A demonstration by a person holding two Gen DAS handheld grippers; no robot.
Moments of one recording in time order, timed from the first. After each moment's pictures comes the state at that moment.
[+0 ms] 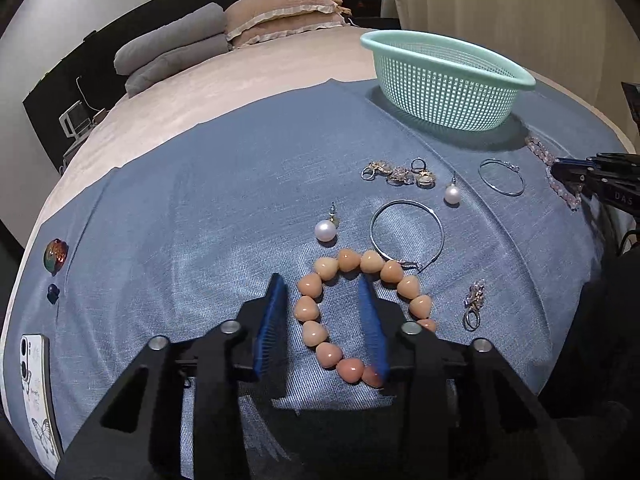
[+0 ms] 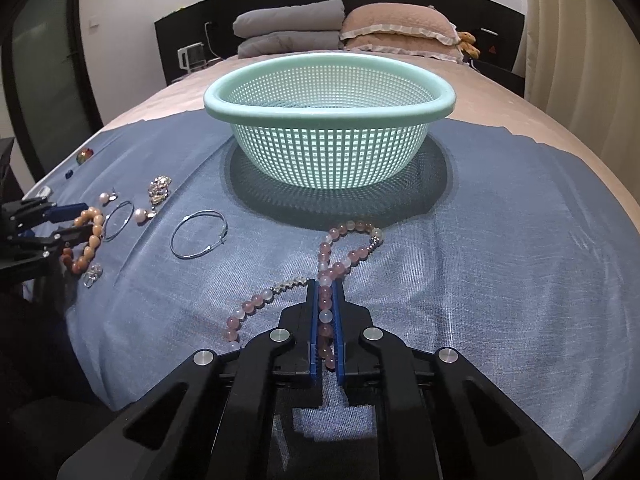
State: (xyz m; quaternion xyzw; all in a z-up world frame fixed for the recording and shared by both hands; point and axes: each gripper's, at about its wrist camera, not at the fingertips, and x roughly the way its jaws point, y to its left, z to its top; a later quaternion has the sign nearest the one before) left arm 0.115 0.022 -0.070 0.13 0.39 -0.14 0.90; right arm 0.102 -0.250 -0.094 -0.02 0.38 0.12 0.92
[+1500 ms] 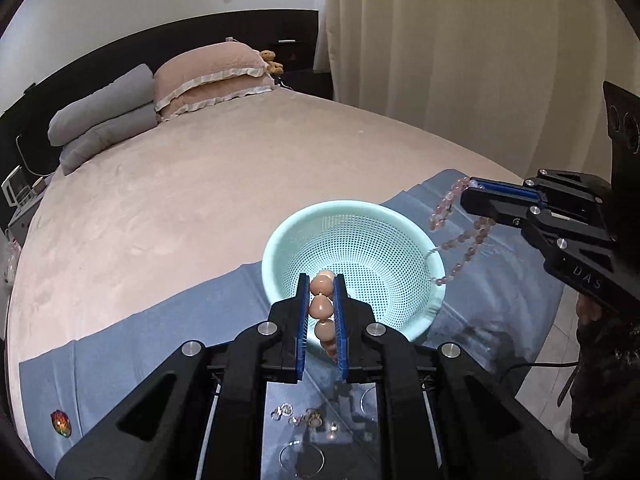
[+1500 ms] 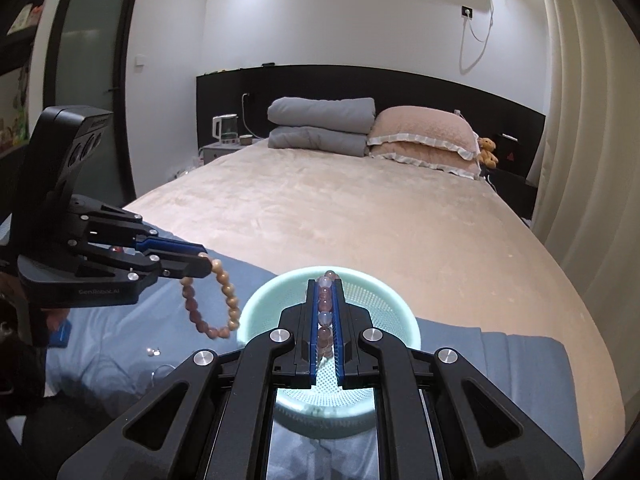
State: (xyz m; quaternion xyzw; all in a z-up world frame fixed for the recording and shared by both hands) left arm 0.214 -0.081 0.093 0.11 0.34 -0.28 0.89; right arm 0.157 -0.243 0.089 -0.07 0.24 0.16 0.96
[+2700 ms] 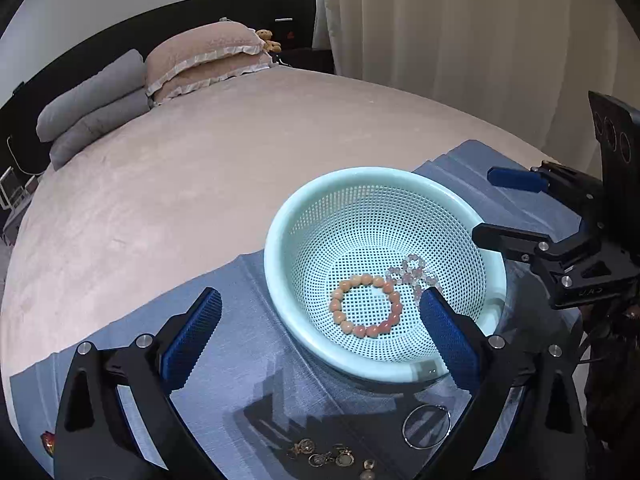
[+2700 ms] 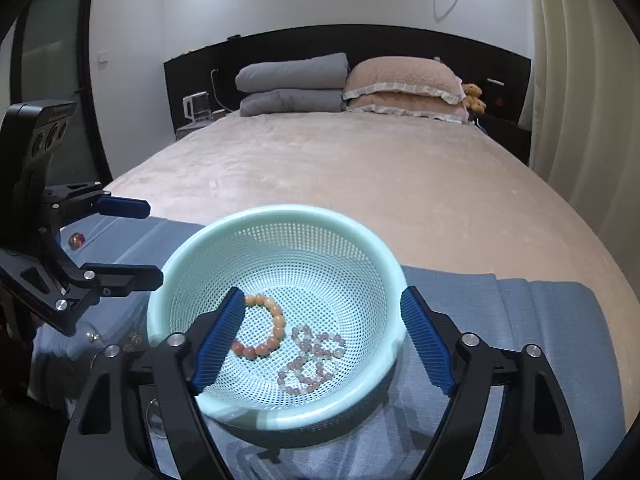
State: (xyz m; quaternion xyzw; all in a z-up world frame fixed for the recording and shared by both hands) left arm 0.256 -0.082 0.042 0.14 0.35 -0.27 0.88; right arm 0.202 -0.279 0.017 -0.03 0.29 0.13 0.95
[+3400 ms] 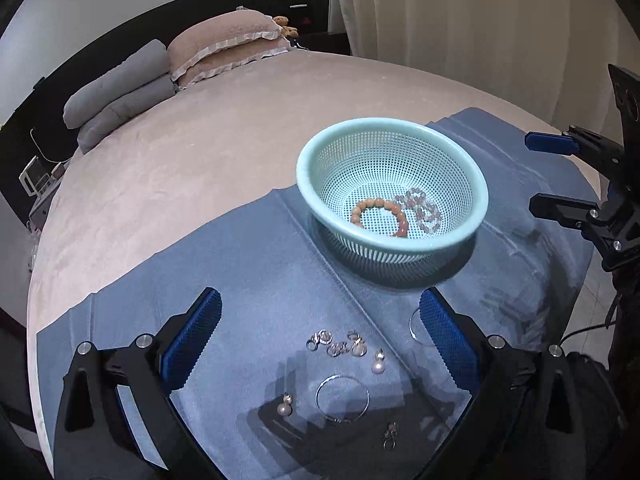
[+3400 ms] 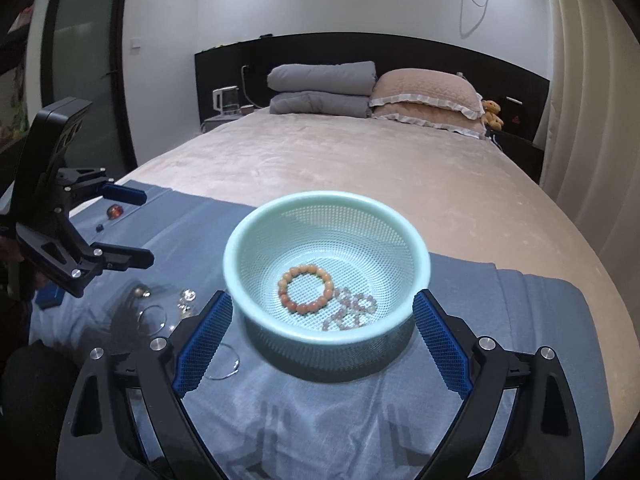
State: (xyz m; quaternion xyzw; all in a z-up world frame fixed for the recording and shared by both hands) left arm 0.184 -0.026 0.041 0.17 0.37 -0.23 0.88; right arm 0.124 -0.258 0.028 -0.06 0.29 0.19 0.93
